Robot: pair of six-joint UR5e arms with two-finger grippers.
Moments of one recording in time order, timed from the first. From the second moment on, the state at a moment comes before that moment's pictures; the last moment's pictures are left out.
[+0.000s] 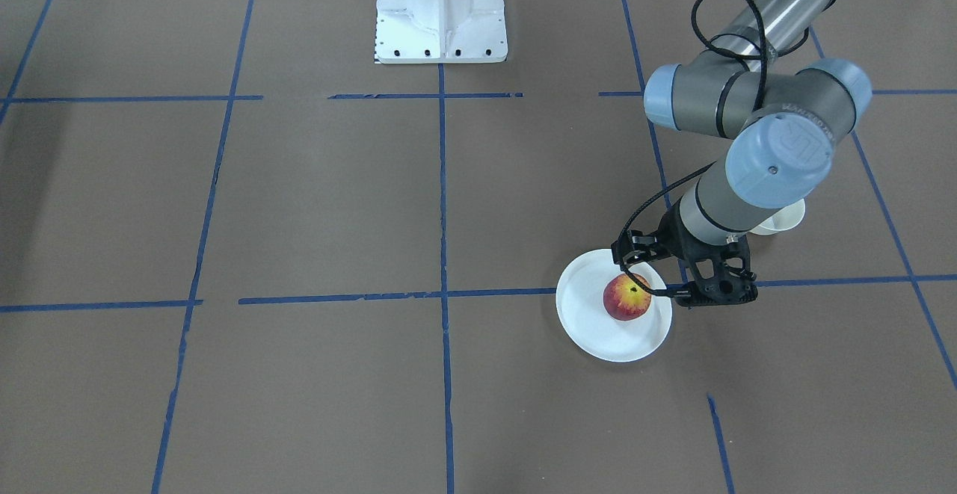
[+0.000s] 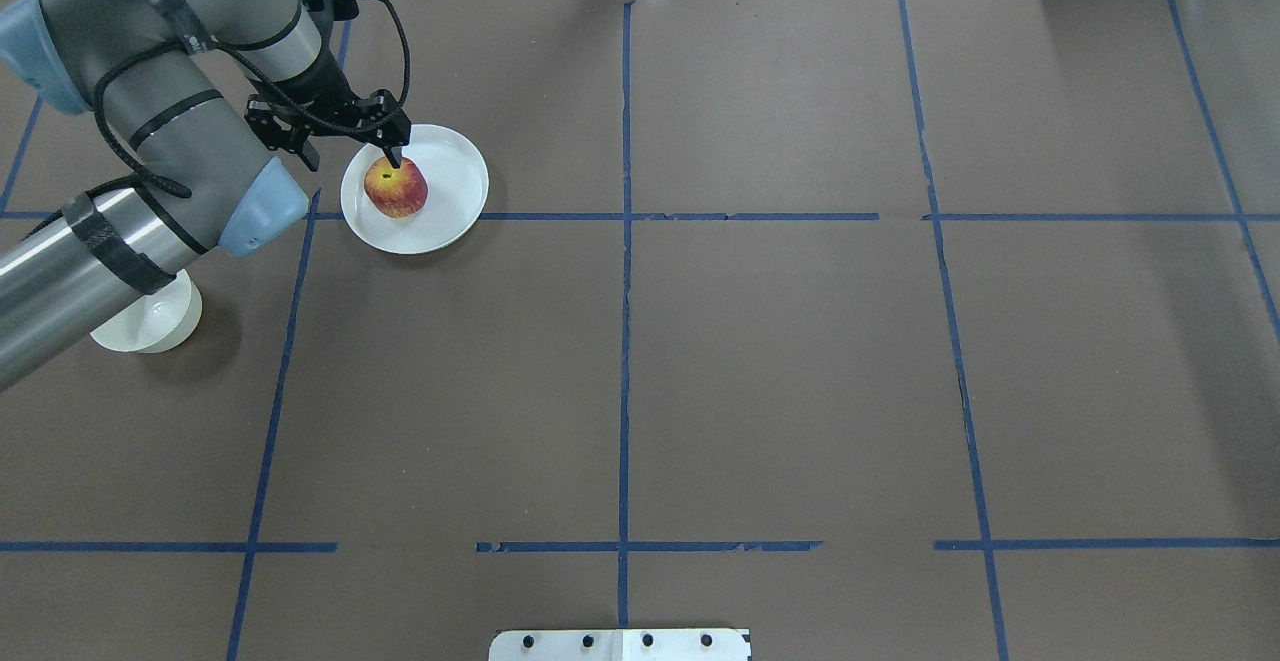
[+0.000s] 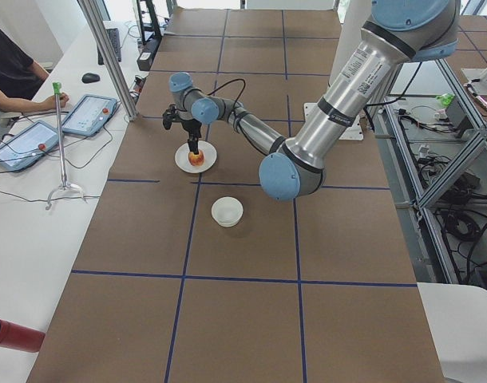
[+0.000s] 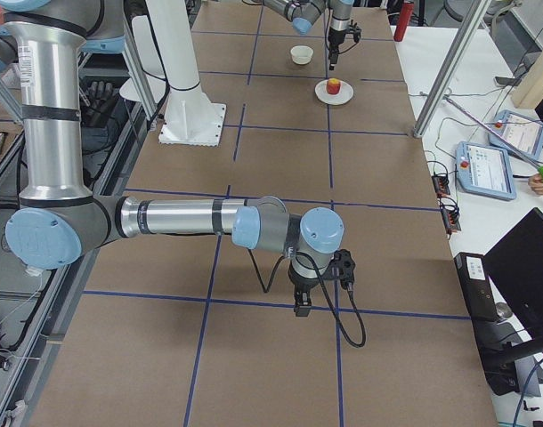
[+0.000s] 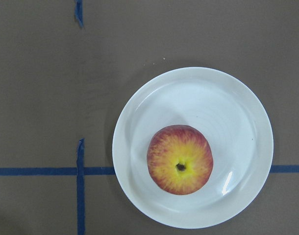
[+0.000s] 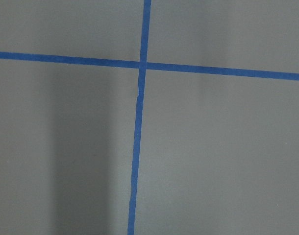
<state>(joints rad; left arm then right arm) -0.92 -2.22 -1.41 -1.65 -2.21 -0.86 1.59 -1.59 1.65 -1.76 2.32 -0.16</state>
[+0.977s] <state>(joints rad) -0.87 -2.24 -1.27 -1.83 -2.16 -0.94 1.59 -1.59 1.65 -1.76 2.32 -0.16</state>
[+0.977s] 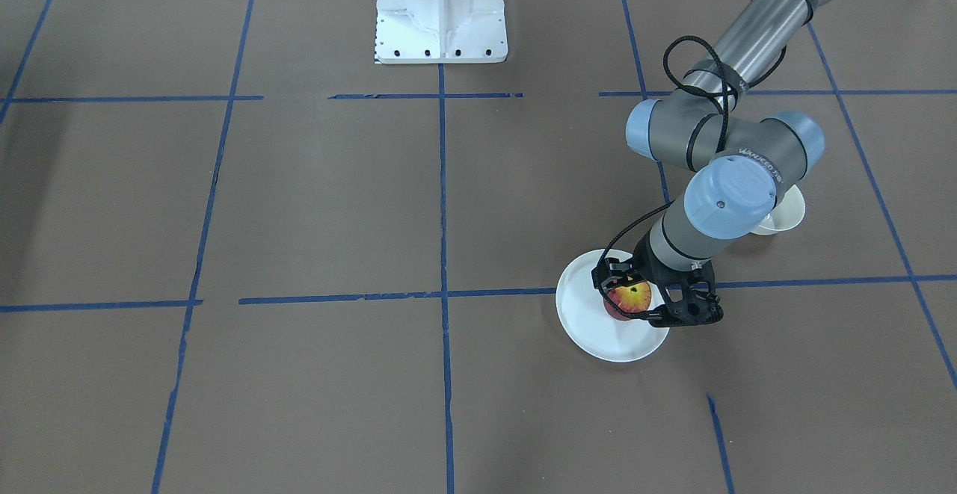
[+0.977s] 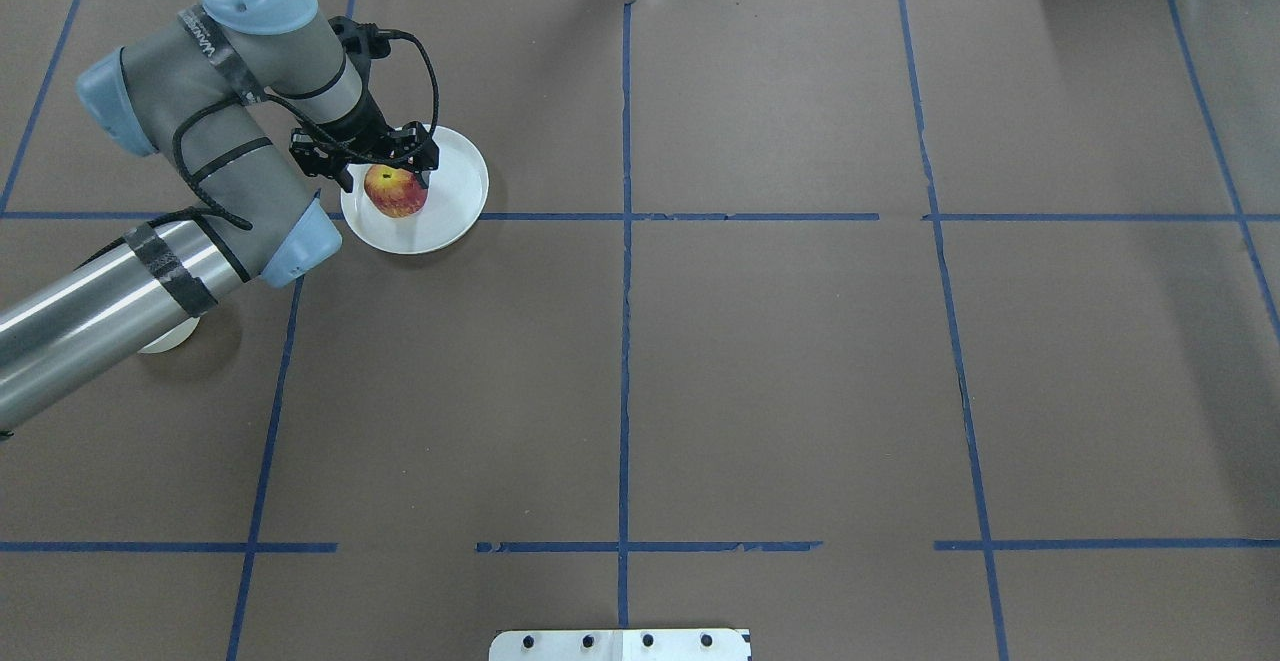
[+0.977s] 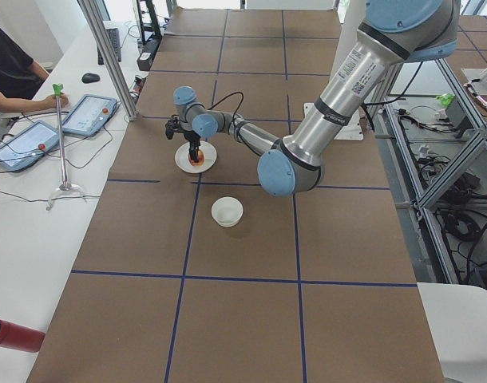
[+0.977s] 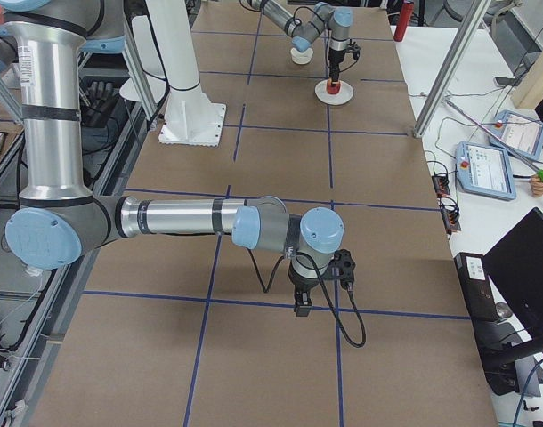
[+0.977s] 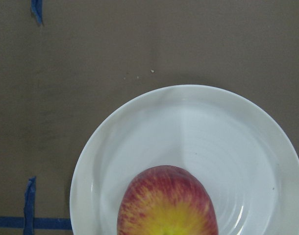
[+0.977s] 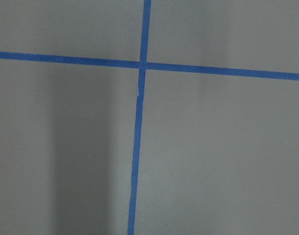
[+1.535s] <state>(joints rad) -0.85 -2.25 -1.23 -1.89 -2.16 -0.97 1.59 -1.59 1.65 -1.76 2.32 -0.16</state>
